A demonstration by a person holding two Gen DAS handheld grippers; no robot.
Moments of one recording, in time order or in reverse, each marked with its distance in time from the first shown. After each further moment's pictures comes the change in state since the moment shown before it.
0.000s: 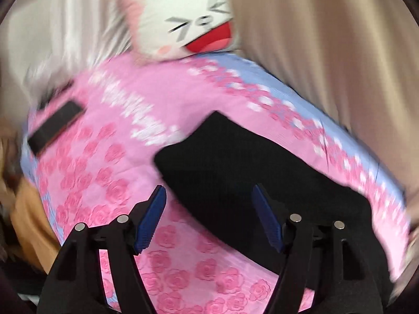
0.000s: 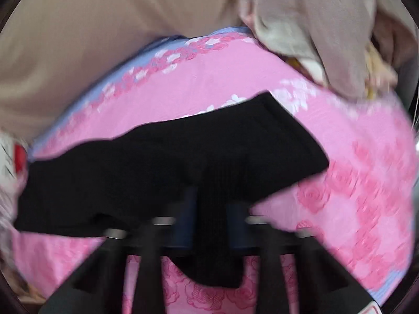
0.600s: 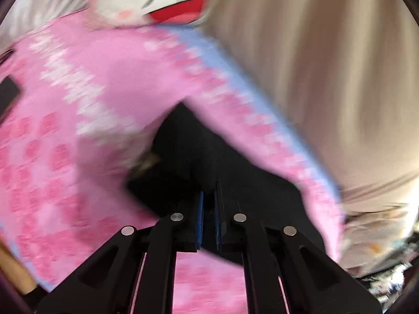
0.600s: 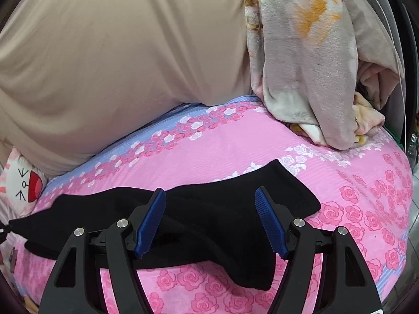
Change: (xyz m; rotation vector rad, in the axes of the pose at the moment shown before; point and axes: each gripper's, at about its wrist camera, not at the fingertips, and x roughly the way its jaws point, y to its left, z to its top) left arm 0.050 0.082 0.039 -0.126 0.246 -0.381; right arm -0.067 0.010 -0.006 0.061 -0.331 0.090
